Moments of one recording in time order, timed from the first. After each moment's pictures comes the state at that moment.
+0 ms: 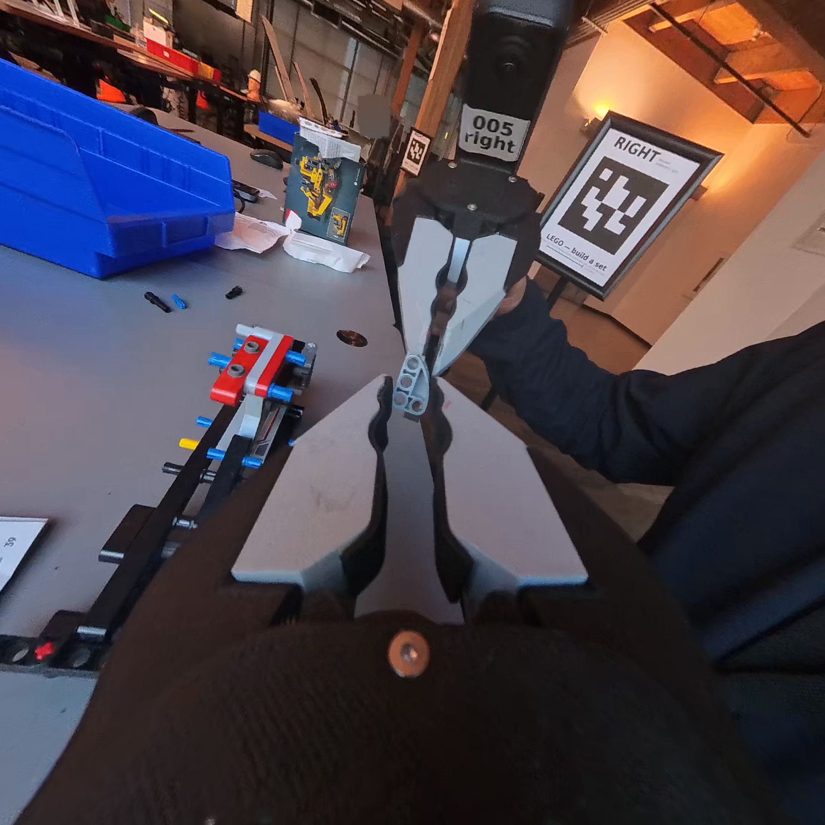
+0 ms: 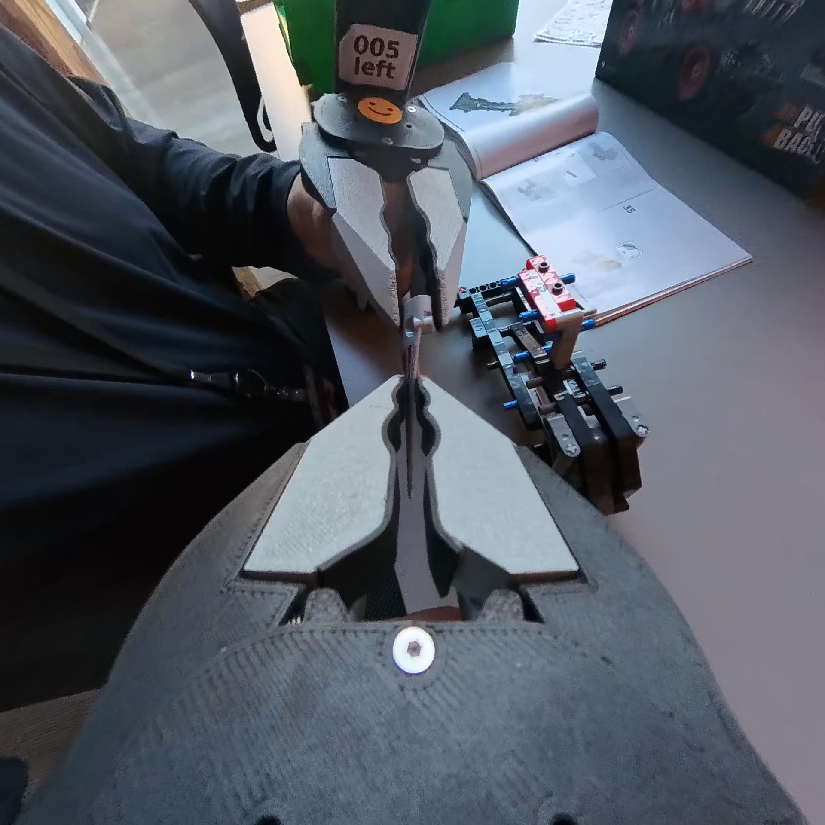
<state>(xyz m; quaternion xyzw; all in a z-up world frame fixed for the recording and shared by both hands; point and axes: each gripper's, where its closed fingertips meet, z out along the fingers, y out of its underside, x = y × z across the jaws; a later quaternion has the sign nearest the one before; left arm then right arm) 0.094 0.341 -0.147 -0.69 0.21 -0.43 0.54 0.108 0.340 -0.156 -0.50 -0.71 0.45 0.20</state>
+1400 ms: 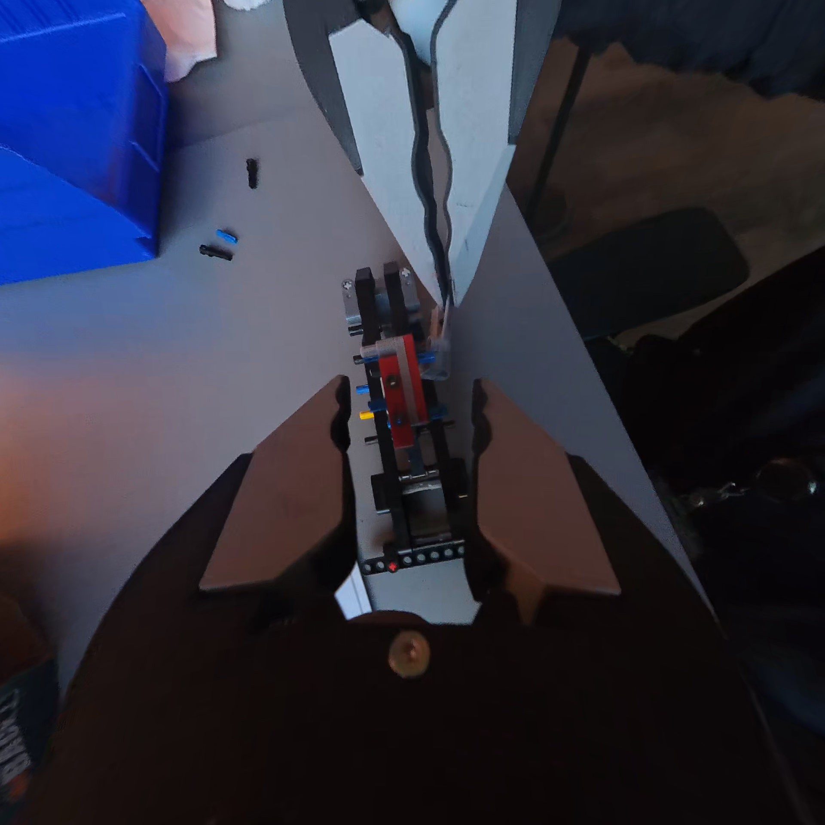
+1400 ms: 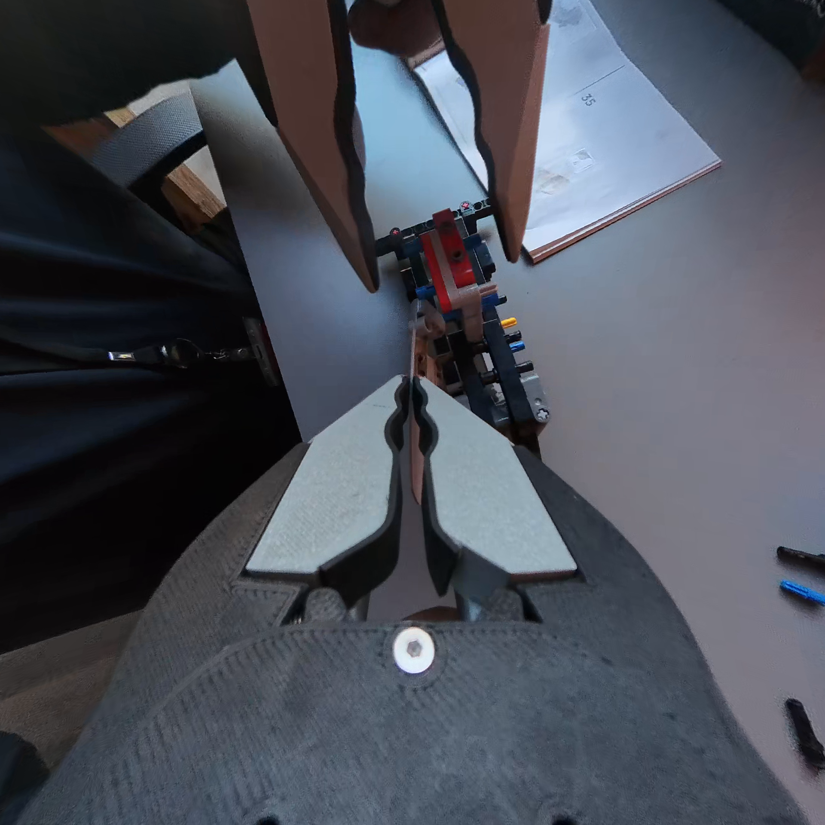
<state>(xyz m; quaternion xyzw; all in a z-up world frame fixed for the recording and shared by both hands) 0.060 0.389 -0.167 -0.77 0.50 -0.18 0.34 0.094 0.386 -0.176 -0.55 -0.74 0.37 0.13</state>
